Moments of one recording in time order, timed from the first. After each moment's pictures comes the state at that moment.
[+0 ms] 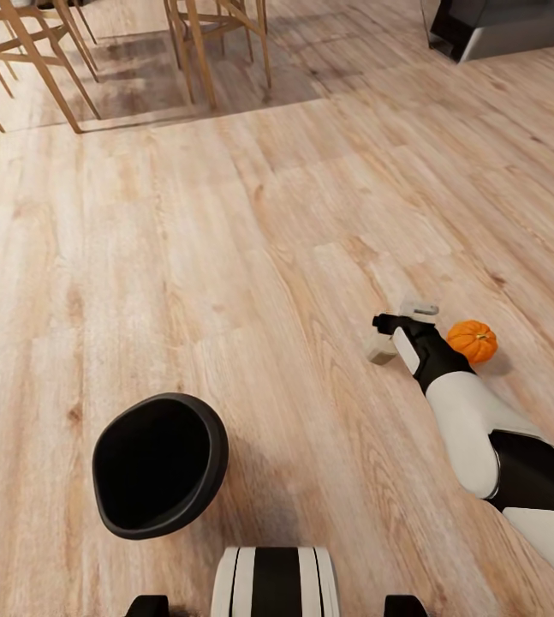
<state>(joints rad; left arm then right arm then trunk) 0.07 0.35 1.01 -1.60 1.67 1.05 0.62 -1.24 -0.03 -0.16 -0.45 0.00 0.32 -0.19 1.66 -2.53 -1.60</state>
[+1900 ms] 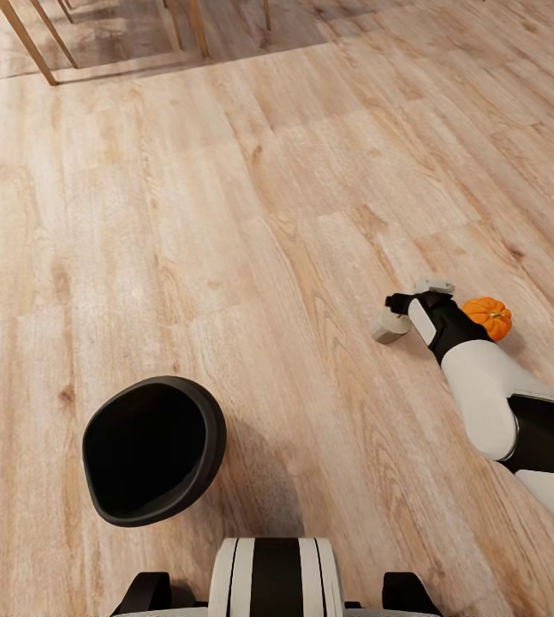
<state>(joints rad) 0.07 0.35 1.02 -1.60 1.68 1.05 0.62 -1.38 -0.08 -0.16 -0.37 0.00 0.41 -0.19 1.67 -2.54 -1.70</state>
